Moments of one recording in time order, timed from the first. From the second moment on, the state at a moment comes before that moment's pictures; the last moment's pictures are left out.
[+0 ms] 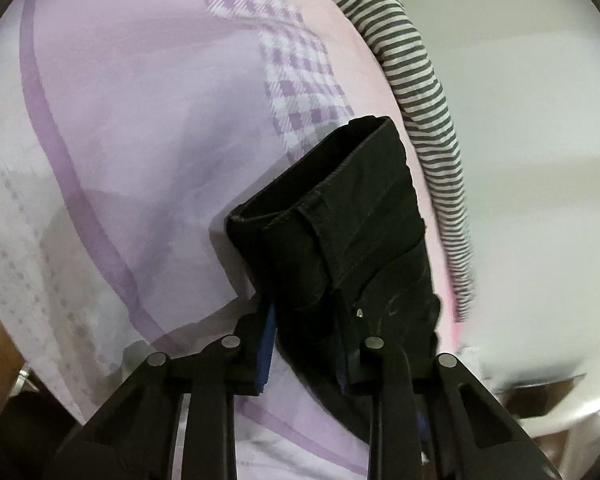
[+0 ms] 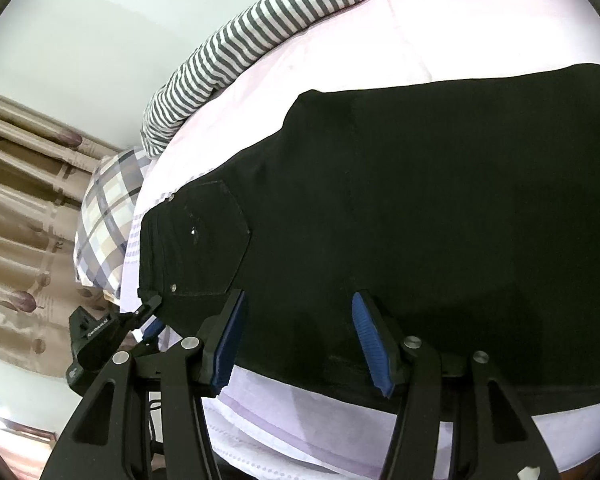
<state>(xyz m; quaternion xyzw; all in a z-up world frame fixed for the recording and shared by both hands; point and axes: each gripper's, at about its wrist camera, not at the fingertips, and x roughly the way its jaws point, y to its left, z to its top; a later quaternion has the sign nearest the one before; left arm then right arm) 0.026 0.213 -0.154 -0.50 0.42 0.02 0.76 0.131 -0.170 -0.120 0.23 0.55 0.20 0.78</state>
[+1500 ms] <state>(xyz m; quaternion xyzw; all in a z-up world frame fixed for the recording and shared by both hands) 0.086 -0.124 -0.047 -0.07 0.51 -0.34 0.79 0.137 -0.335 -0.131 0.37 0.50 0.14 0.77</state>
